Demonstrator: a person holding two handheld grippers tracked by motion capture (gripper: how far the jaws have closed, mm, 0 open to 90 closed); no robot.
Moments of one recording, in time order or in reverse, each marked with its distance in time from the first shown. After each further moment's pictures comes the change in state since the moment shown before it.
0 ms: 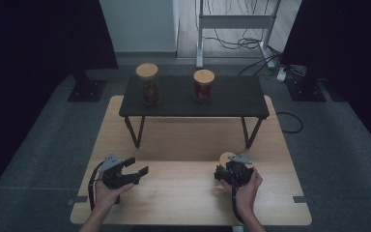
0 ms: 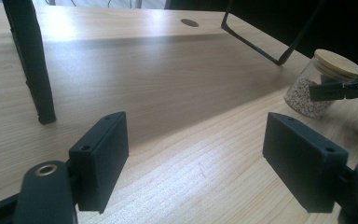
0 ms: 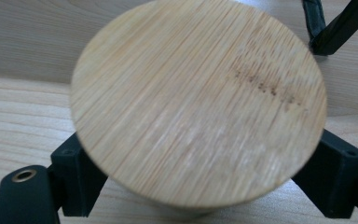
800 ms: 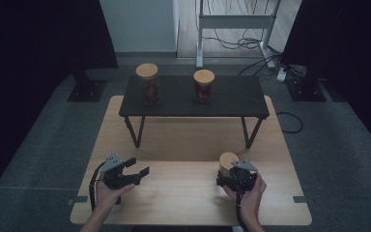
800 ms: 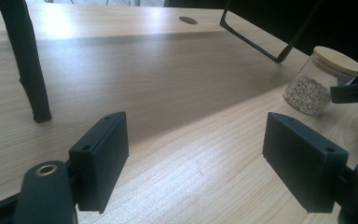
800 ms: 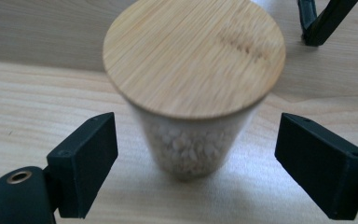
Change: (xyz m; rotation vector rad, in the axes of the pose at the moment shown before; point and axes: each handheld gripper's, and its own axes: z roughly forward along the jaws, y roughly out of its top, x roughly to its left) left arm -0.002 0.000 0.002 0.007 -0.004 0.004; right arm -0.008 -0.012 -0.023 -0.018 0.032 0.002
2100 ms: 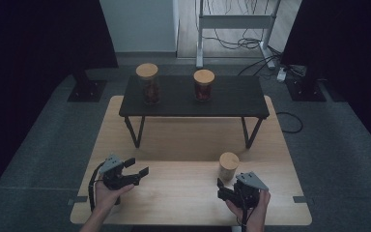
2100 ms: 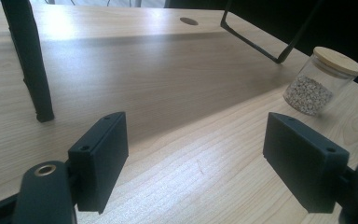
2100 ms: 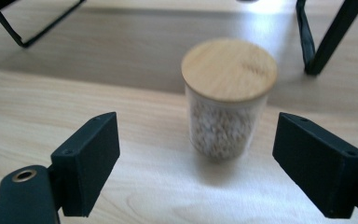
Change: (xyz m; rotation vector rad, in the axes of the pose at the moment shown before) left arm 0.000 -0.001 -0.002 -0.004 0.002 0.001; right arm -0.005 -0.037 -0.062 -0.149 0.102 -0.009
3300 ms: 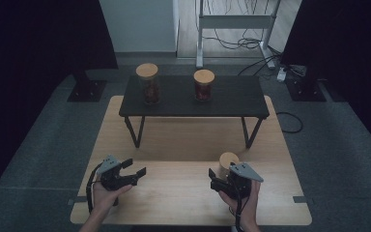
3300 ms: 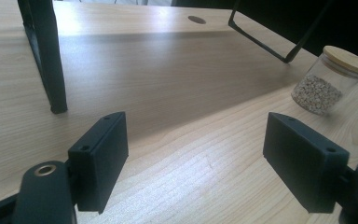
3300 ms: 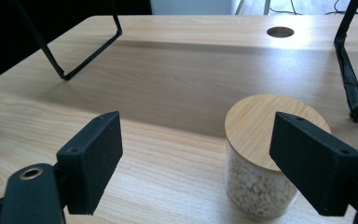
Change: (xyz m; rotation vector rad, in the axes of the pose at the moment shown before) left arm 0.002 -0.004 -0.004 0.000 0.022 -0.010; right arm -0.002 0.010 0.016 -0.099 0.110 -0.009
